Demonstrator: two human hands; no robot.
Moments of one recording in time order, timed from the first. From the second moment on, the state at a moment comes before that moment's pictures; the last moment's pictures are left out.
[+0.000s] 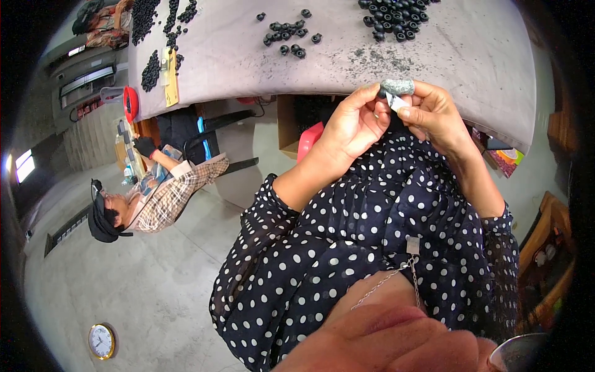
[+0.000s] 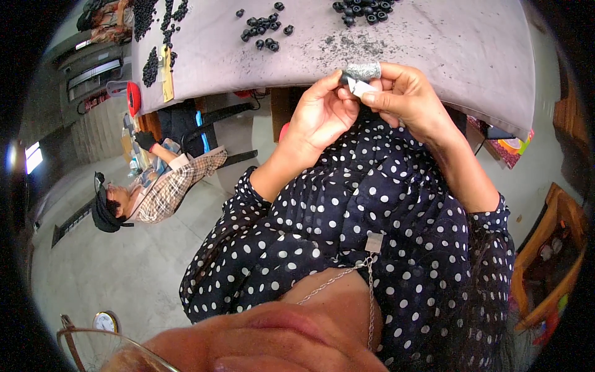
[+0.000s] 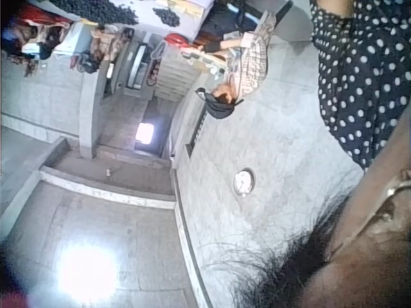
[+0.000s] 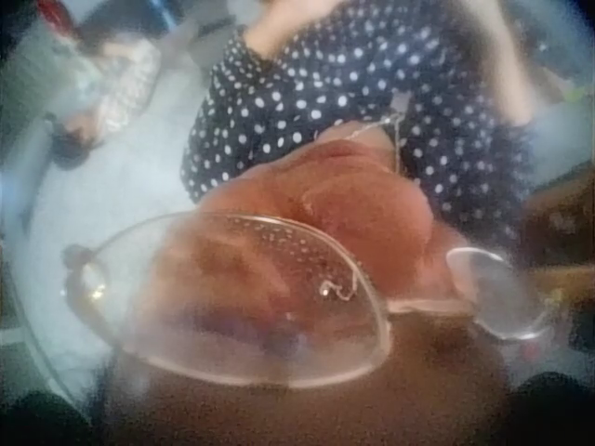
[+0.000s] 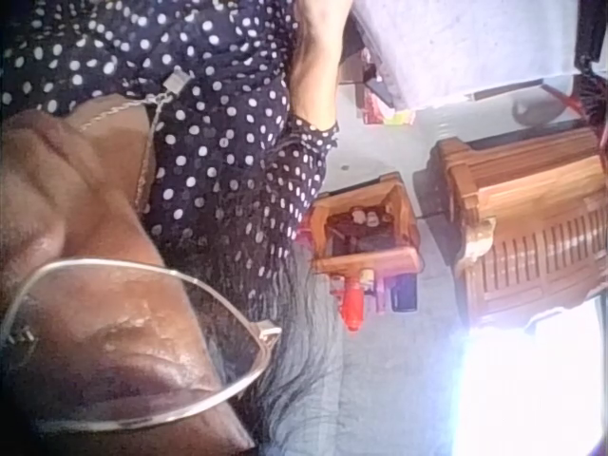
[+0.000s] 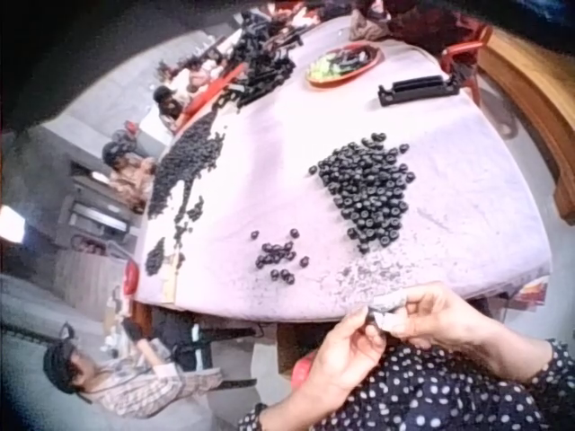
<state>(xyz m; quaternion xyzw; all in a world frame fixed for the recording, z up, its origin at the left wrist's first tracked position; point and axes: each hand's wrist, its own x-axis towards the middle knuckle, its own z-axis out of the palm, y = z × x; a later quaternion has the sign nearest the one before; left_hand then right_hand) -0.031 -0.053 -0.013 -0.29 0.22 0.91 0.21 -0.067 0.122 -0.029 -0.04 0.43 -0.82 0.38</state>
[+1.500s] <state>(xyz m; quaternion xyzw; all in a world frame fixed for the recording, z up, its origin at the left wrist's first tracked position) -0.126 -0.104 -0.003 0.09 0.88 0.38 -0.27 -0.069 0.118 -0.027 -0.02 0.43 -0.84 0.34</state>
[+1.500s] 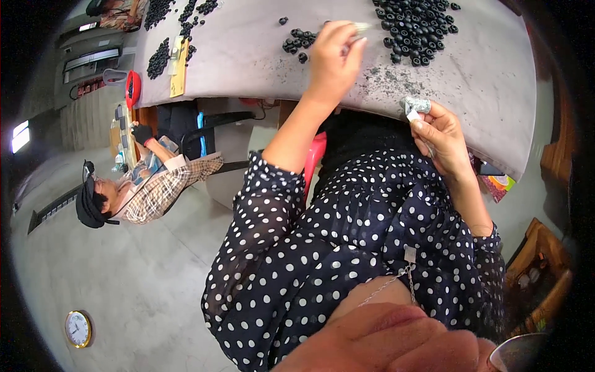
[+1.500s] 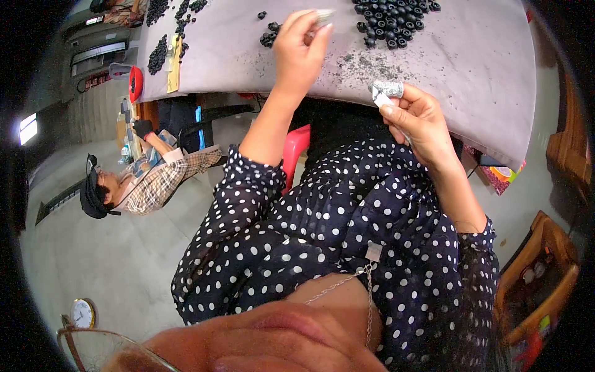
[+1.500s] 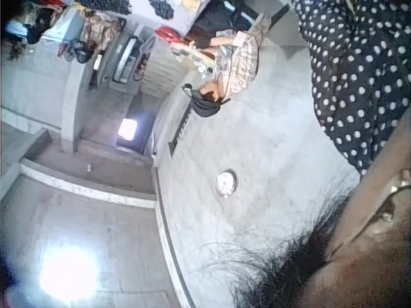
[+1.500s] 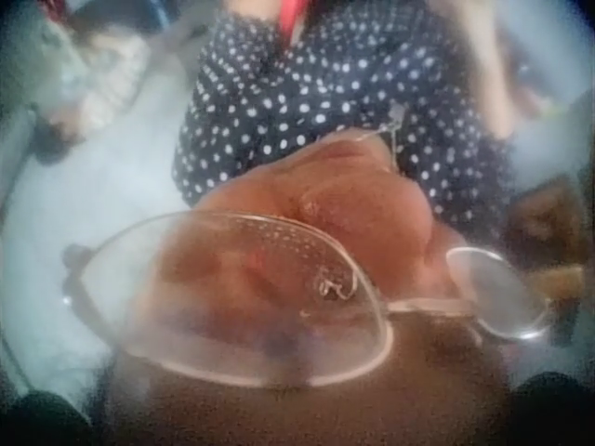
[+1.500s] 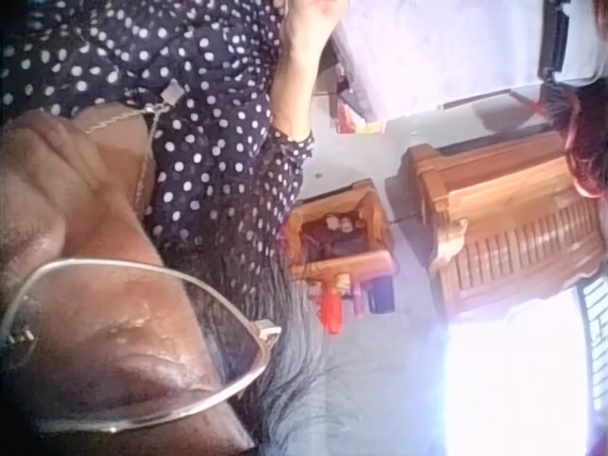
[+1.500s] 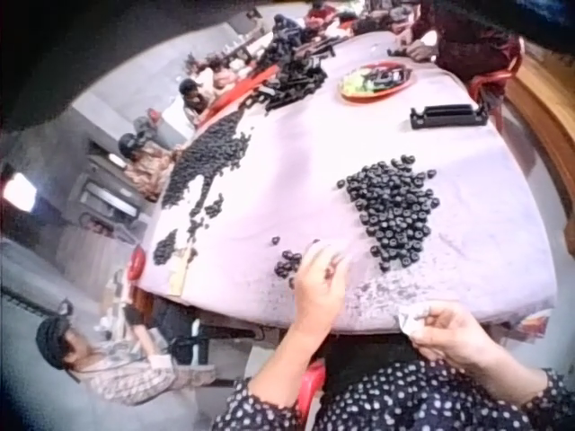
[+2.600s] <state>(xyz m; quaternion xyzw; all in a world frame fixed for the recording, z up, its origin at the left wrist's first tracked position) -0.047 -0.068 -0.006 -0.25 0.25 0.91 0.21 -0.066 0.115 -0.014 -0.08 0.47 -0.81 0.33</state>
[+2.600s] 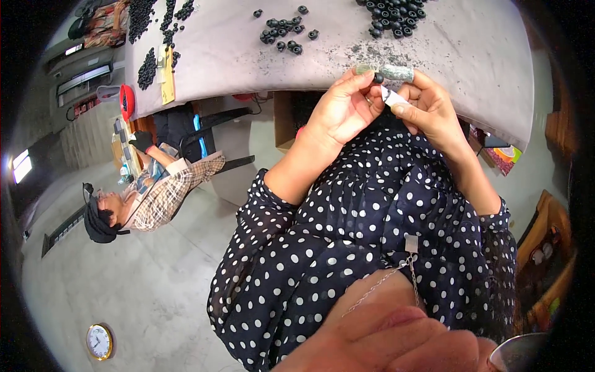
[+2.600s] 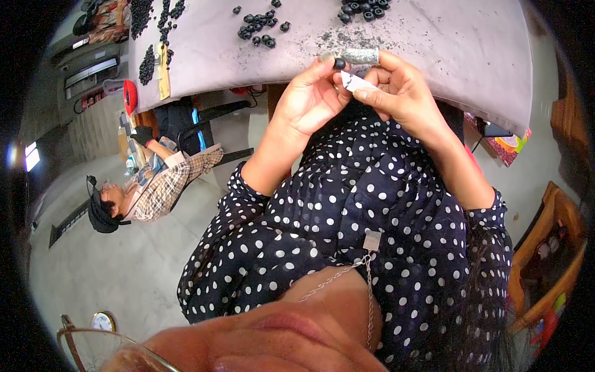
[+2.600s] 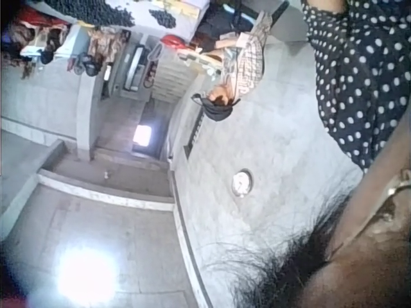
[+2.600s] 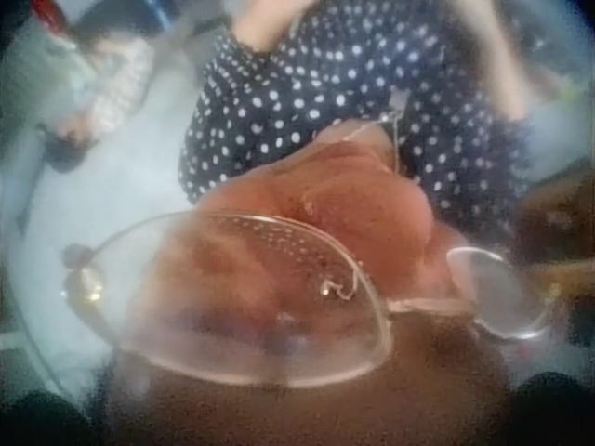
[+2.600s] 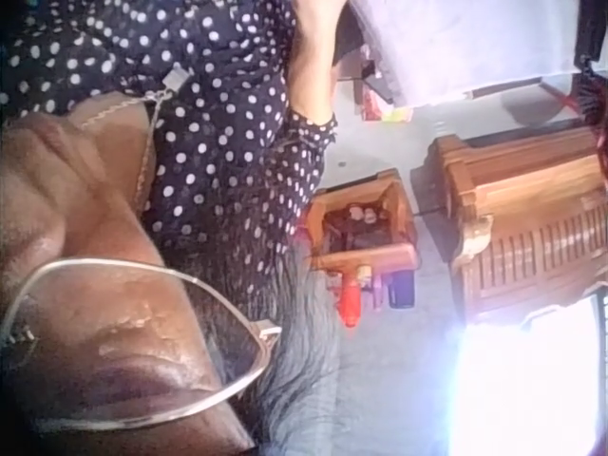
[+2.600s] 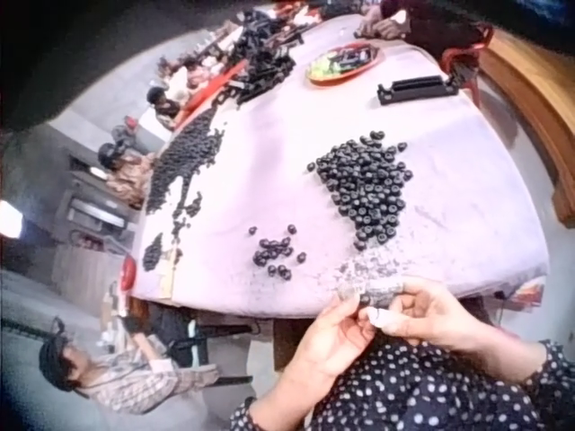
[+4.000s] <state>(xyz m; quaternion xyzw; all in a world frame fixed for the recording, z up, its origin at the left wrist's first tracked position) -0.049 -0.083 -0.010 -0.15 0.26 0.90 0.31 -0.072 0.123 -0.019 -0.10 0.44 -0.81 0.38</state>
